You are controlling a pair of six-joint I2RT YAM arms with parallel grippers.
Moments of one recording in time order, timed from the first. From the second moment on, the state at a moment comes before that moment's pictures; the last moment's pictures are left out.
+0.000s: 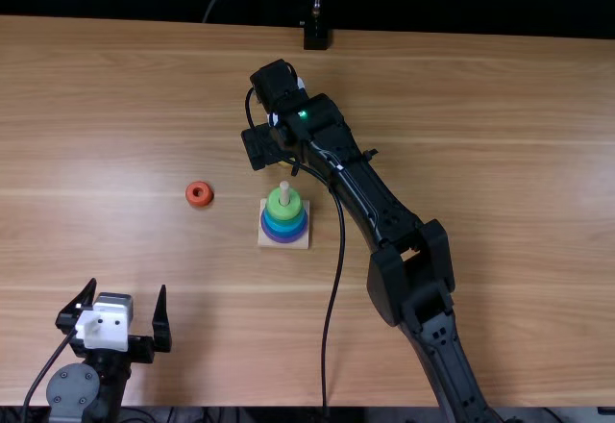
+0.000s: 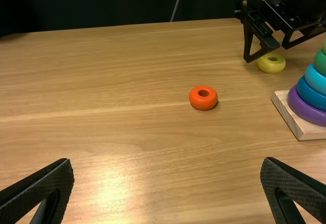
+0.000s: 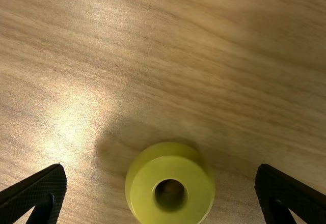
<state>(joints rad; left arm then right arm) -0.05 0.01 0.10 -0.36 0.02 0.02 0.53 2.61 2.43 -0.97 0.07 0.12</state>
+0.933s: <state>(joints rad) -0.05 0.01 0.10 -0.36 0.01 0.02 0.53 2.65 2.44 -1.02 0.07 0.13</state>
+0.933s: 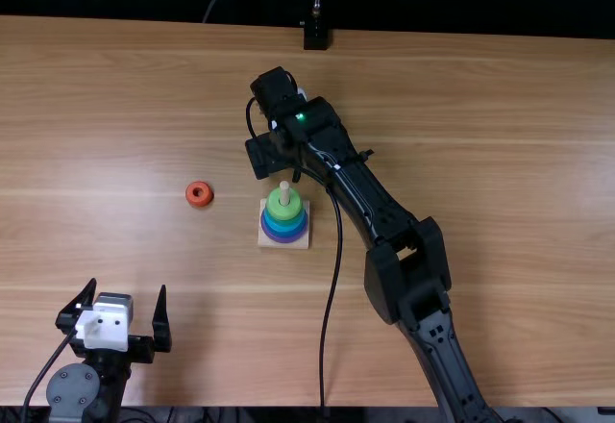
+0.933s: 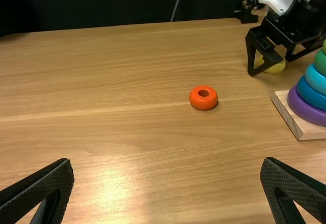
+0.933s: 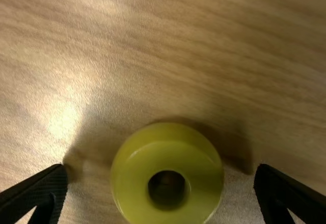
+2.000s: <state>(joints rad) -0.05 0.01 0.10 -0.36 0.02 0.02 0.53 2.56 2.48 -1.06 0.07 0.12</state>
